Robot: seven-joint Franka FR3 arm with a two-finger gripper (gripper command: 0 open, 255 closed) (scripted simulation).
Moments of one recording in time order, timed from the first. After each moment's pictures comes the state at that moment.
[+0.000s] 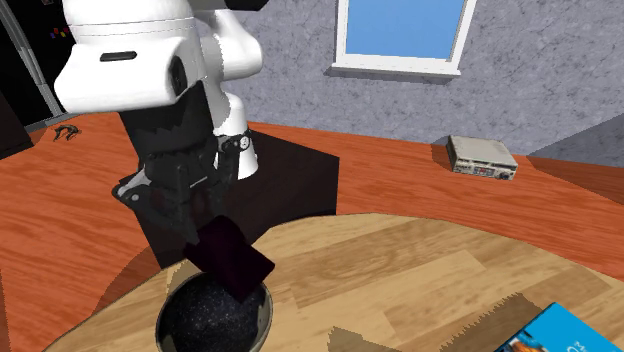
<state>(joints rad) -0.40 -0.06 -0.37 -2.21 0.02 2.18 -0.80</state>
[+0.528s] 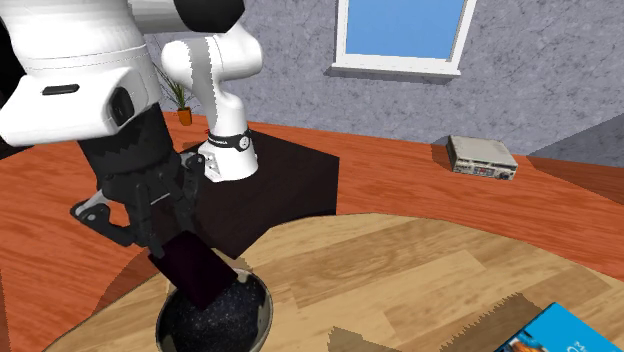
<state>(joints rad) -0.44 -0.05 -0.42 -2.25 0.03 2.23 -0.89</state>
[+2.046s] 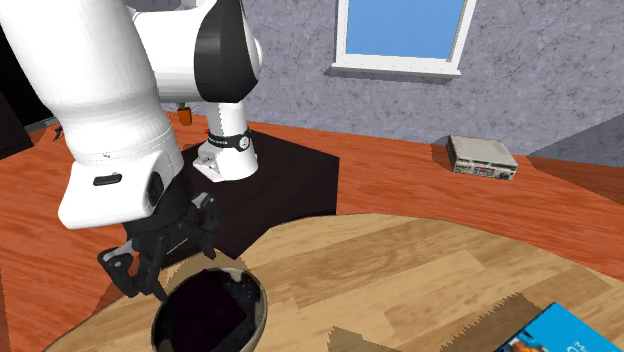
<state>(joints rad) -0.45 0.08 -0.41 -2.33 0.11 2.42 -0.96</state>
